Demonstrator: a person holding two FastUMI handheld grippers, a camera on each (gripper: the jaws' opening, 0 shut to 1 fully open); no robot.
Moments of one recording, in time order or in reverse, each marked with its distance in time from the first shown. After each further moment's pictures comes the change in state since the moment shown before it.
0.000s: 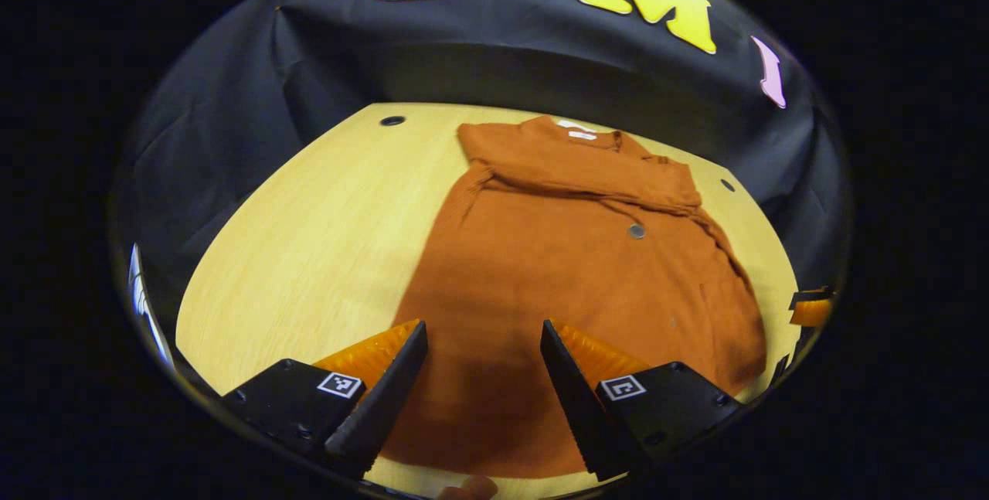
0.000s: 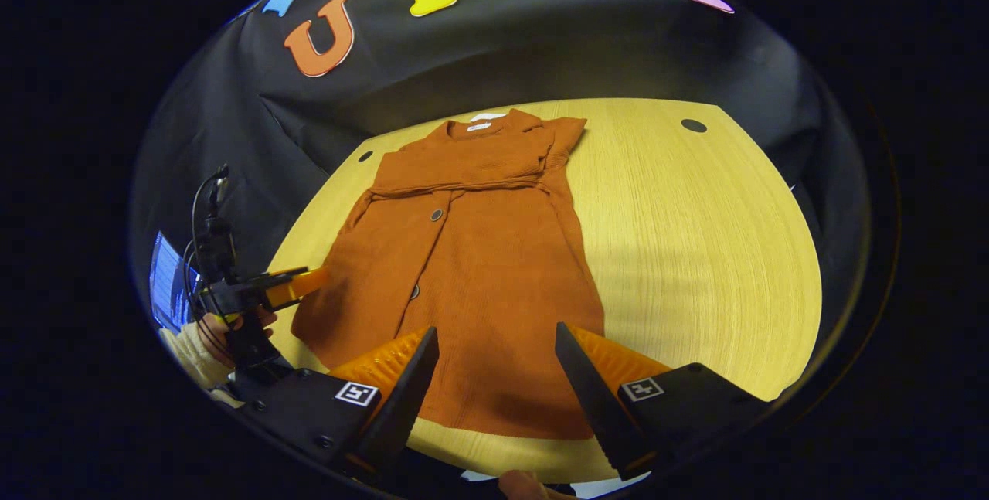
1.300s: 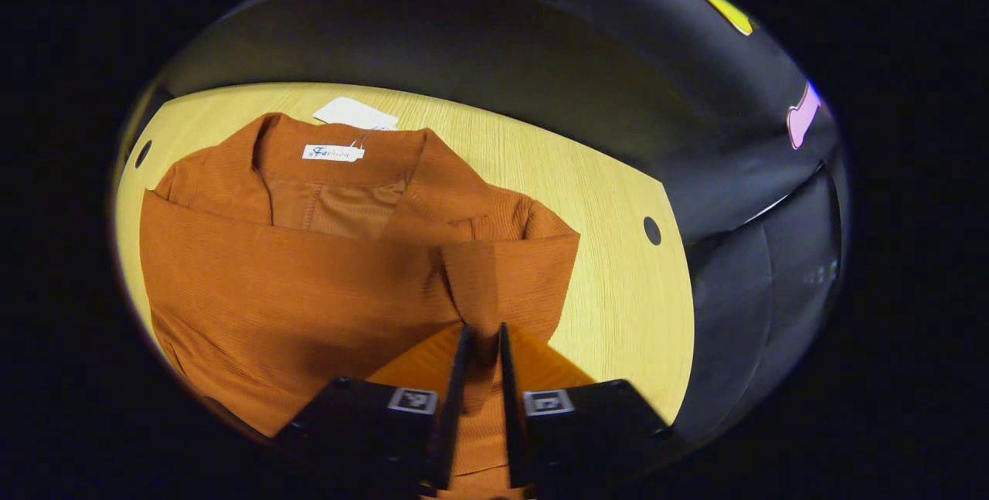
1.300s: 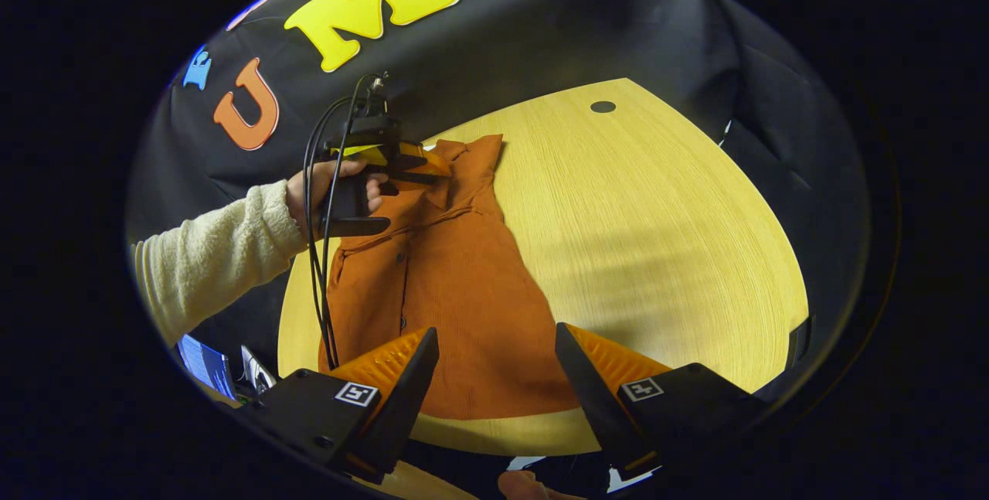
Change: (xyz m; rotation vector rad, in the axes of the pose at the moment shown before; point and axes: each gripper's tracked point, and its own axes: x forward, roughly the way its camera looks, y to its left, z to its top) left arm 0.156 -0.336 0.165 -0.028 0.337 -0.415; right arm -0.066 -0.033 0.023 0.303 -0.028 -0.092
